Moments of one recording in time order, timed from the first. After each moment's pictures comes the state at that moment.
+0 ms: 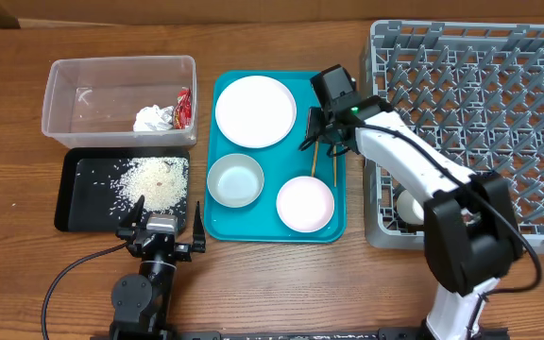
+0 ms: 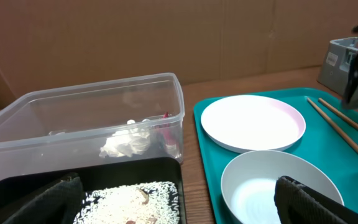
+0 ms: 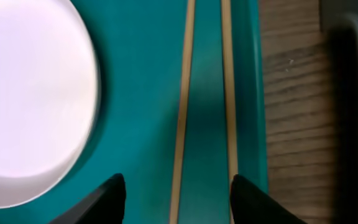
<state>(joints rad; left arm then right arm) -0.11 0.02 0.01 -0.08 -0.03 0.09 0.44 1.99 1.46 -0.61 0.09 0.55</state>
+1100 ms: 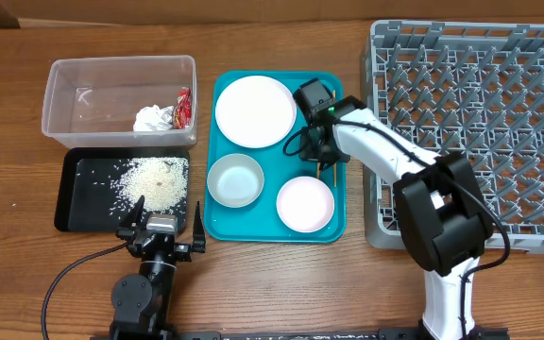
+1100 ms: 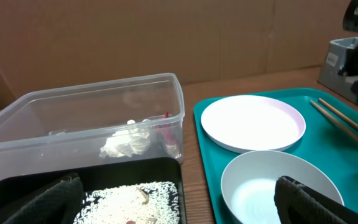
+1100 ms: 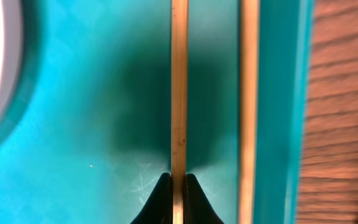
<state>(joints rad) -0.11 0.02 0.01 -0.08 -0.03 0.09 0.48 2.12 1.57 -0.82 0.07 0.58</state>
